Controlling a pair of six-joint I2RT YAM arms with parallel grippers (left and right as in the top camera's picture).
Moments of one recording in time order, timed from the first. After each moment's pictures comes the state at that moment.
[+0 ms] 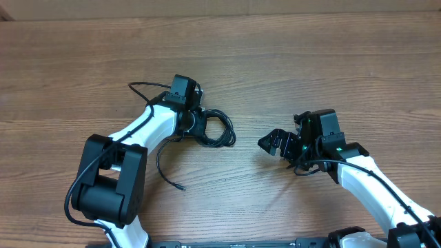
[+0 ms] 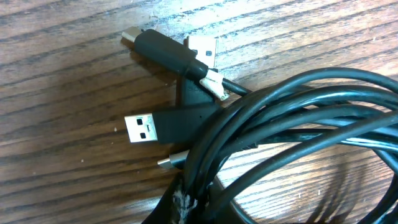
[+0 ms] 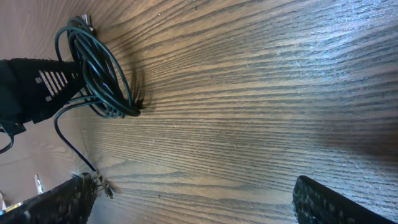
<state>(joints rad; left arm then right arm) -0.31 1.88 1.10 -0.49 0.16 -0.18 0.22 1.36 0.63 -0.36 -0.52 0.62</state>
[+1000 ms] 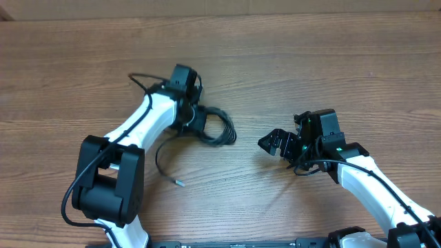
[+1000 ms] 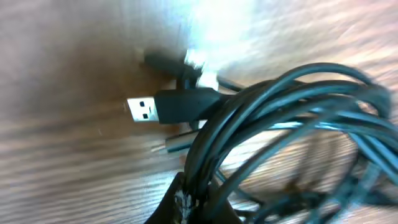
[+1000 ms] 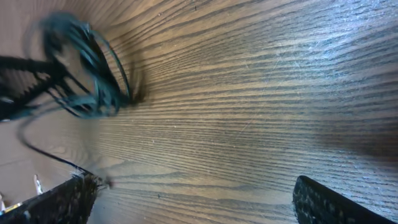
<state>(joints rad) -0.31 1.88 1.27 -0.73 0.16 -0.17 0.22 1.36 0.63 -0.37 -0.51 0.62</state>
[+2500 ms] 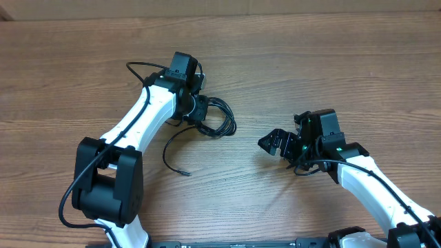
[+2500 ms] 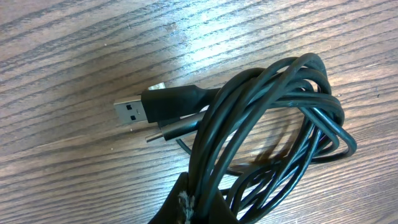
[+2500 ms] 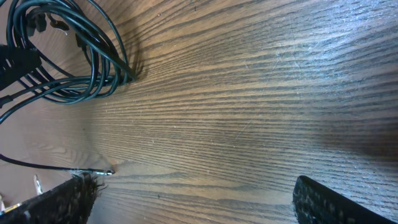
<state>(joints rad) -0.31 1.88 1.36 -0.79 0.16 -0.16 0.22 1.36 0.63 -0.36 -0.51 0.62</state>
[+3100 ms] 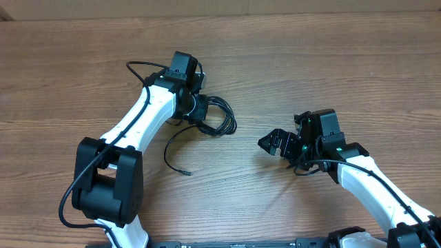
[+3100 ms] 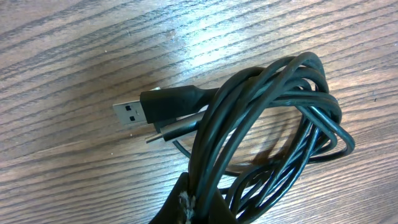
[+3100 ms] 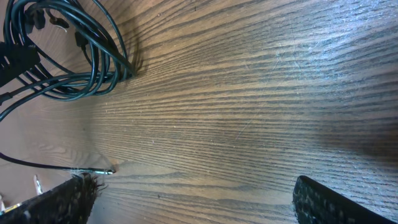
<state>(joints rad) -0.31 1.88 1.36 -0.78 0.16 -0.16 0.22 1.36 0.63 -0.37 -0.51 0.62</state>
